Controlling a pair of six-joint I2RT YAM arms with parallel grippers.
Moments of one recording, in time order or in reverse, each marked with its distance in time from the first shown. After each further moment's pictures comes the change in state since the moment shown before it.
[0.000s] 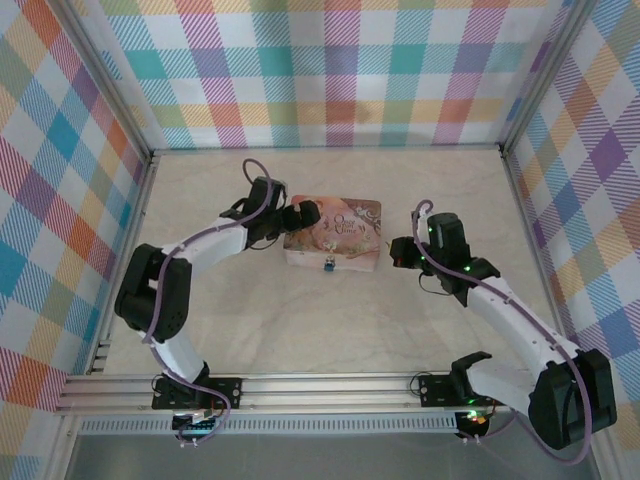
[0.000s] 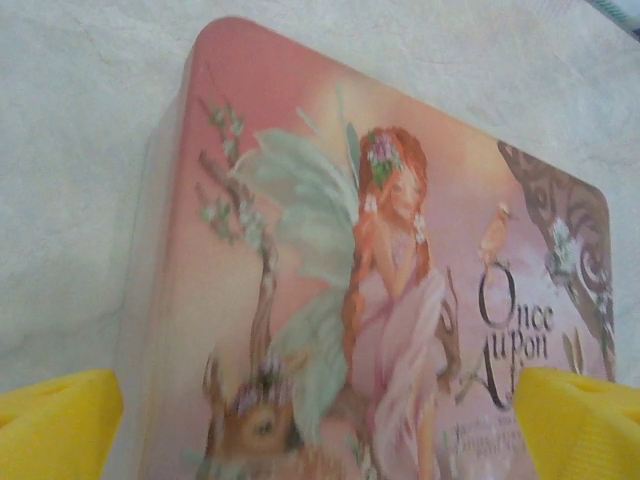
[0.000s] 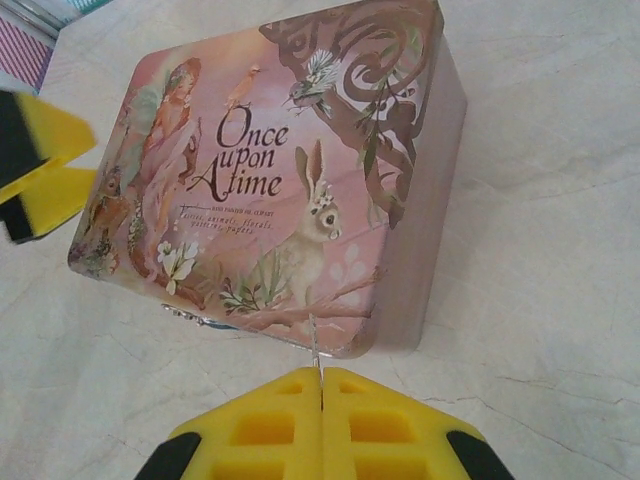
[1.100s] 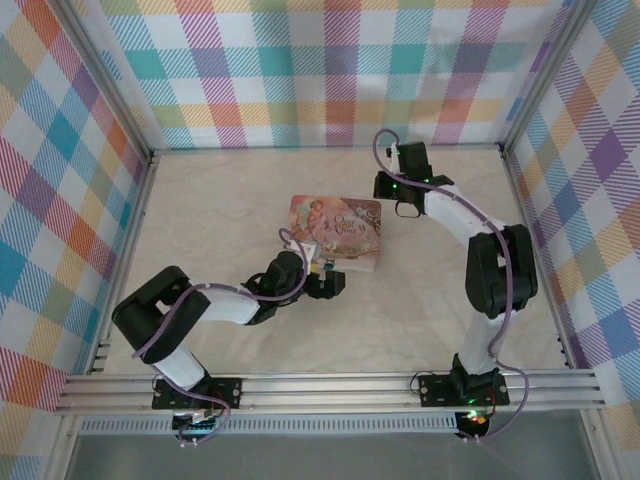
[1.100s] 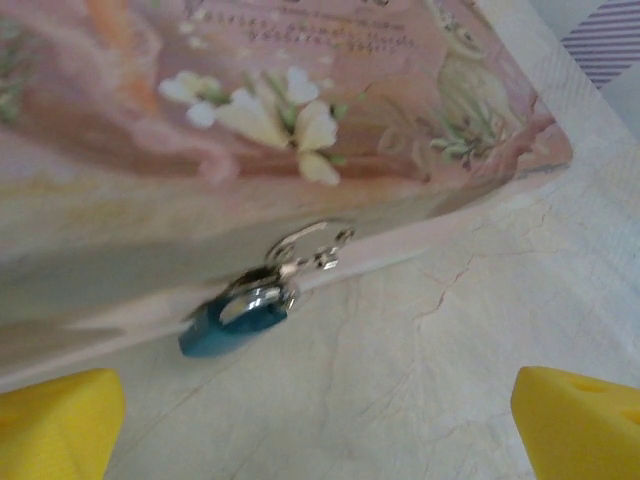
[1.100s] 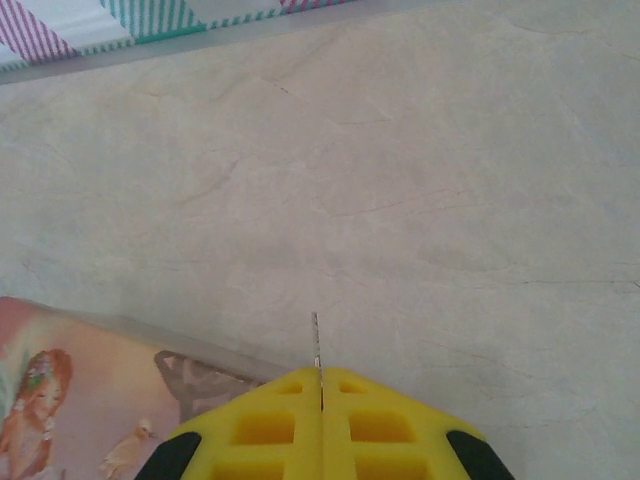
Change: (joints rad) left arm -0.361 0.045 -0.501 0.809 -0.144 0.178; right arm -0.072 0.749 0.705 -0.016 0.097 -0.172
